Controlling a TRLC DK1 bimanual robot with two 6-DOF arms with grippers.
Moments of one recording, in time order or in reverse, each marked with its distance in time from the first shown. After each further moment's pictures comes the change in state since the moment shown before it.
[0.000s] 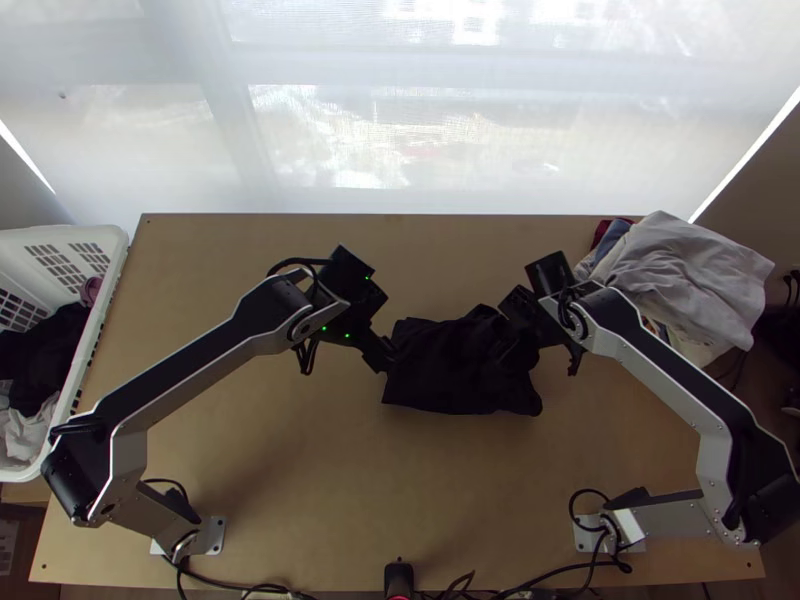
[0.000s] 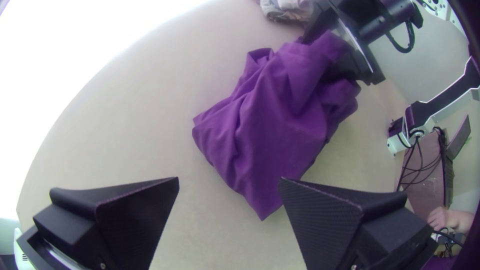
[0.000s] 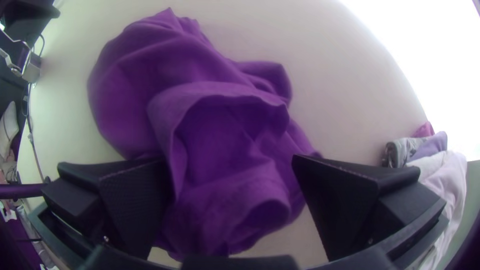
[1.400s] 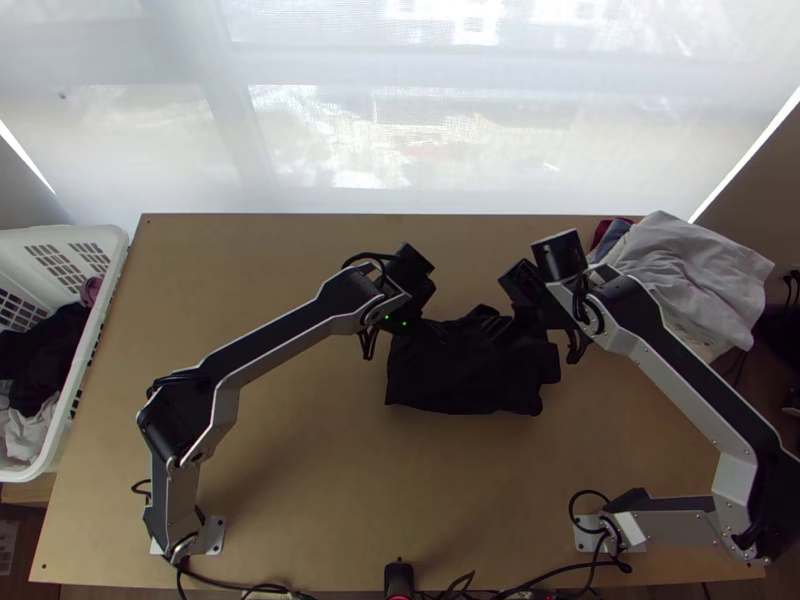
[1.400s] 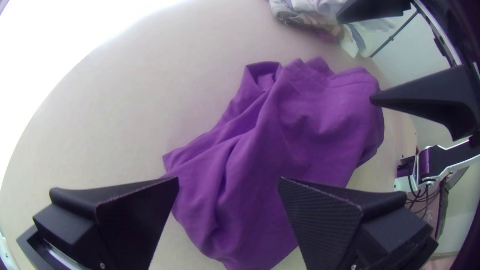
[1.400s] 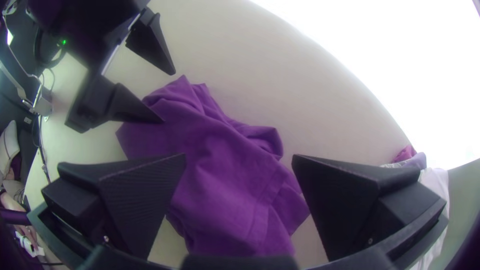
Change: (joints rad) left arm -0.060 0.337 0.265 0.067 -0.007 -0.148; right arm 0.055 -0.049 0.156 -0.029 -0.004 0.111
